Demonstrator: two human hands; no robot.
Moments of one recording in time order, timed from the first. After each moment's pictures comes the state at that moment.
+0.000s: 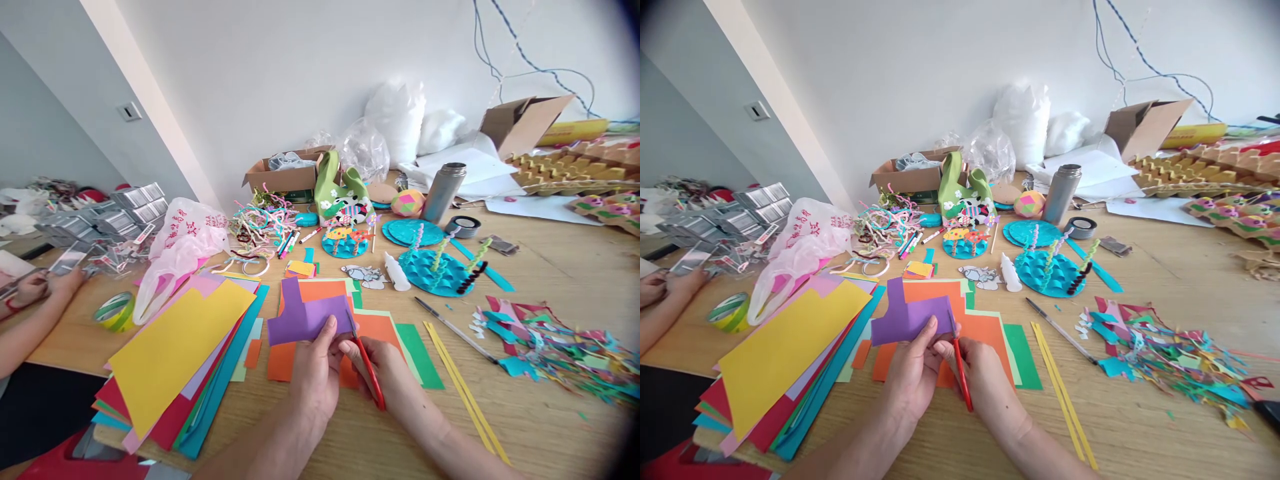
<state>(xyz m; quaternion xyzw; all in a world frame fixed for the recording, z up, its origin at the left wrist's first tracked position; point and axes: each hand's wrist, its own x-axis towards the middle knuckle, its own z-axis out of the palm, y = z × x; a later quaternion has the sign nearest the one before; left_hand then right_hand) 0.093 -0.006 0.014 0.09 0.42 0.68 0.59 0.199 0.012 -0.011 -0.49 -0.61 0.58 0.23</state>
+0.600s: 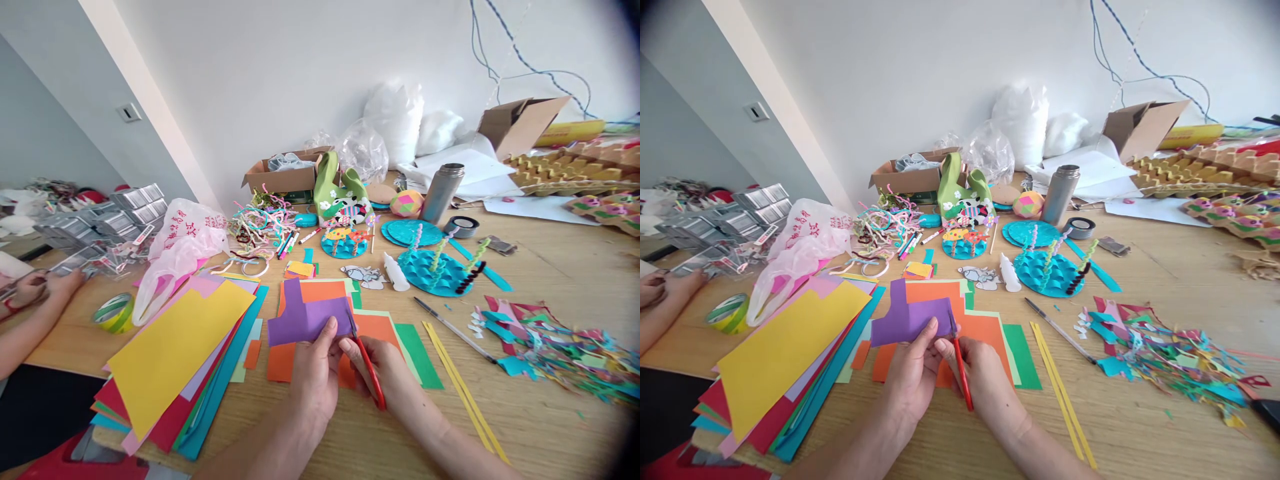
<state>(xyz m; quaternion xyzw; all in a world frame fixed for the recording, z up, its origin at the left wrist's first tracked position) 0.093 -0.007 0.013 0.08 0.43 0.68 0.59 0.200 0.013 -0.009 -0.49 -0.63 0.55 0.23</state>
